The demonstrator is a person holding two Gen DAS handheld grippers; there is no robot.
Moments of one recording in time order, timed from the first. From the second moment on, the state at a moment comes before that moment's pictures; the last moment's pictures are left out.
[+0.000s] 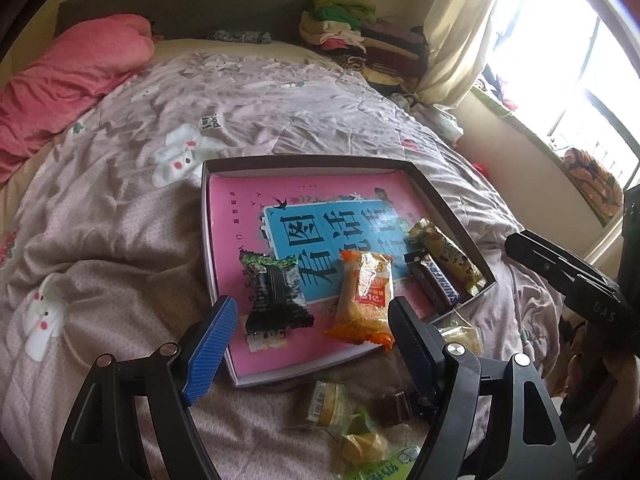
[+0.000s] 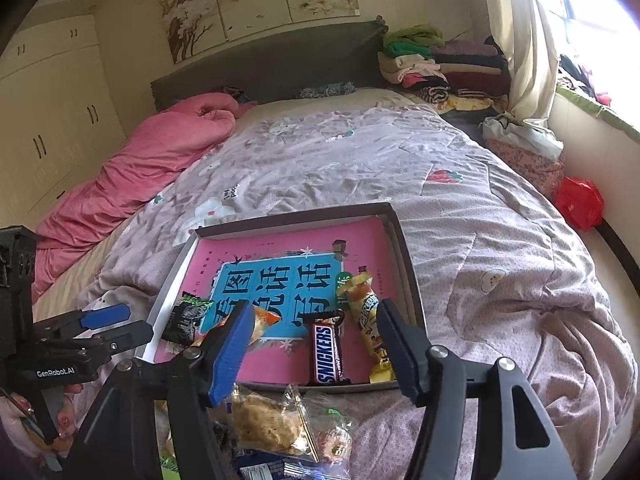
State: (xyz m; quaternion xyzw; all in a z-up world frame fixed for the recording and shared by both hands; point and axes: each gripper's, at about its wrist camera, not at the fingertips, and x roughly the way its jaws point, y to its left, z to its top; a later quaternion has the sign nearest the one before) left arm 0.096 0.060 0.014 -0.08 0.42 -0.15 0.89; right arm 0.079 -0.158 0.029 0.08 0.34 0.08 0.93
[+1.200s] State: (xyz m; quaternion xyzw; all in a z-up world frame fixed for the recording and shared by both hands) left arm 0.075 0.072 -0.001 -0.05 0.46 -0.15 0.87; right arm 0.051 -0.141 0.029 0.06 0.34 0.11 0.93
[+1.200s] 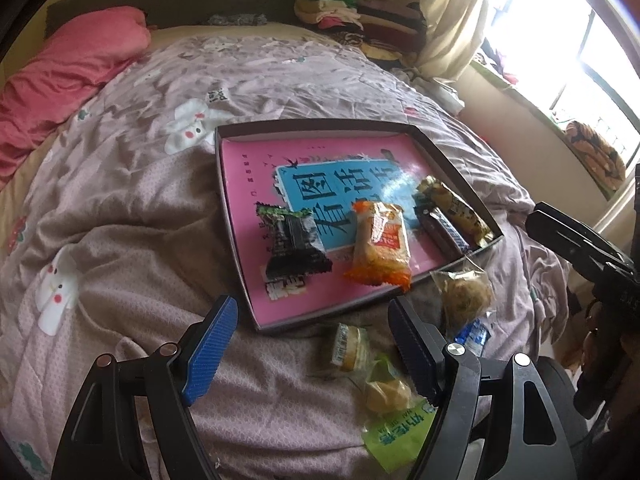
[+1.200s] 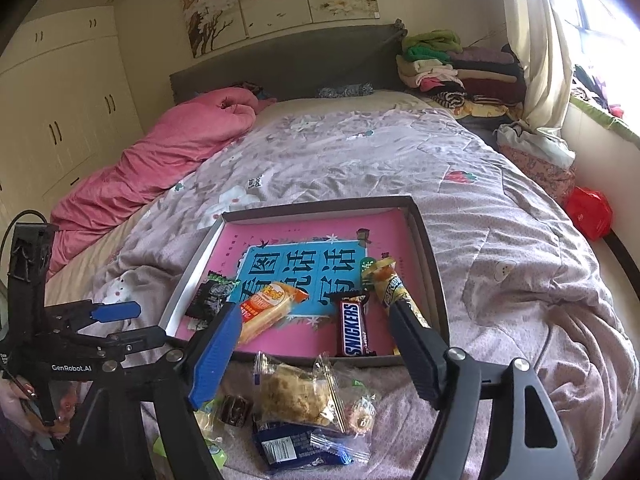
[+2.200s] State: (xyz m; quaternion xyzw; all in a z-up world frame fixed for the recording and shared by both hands) left arm 0.077 0.054 -0.022 0.01 0.49 -0.16 0.86; right arm 0.037 -0.114 -0.014 0.02 0.39 0.13 0.91
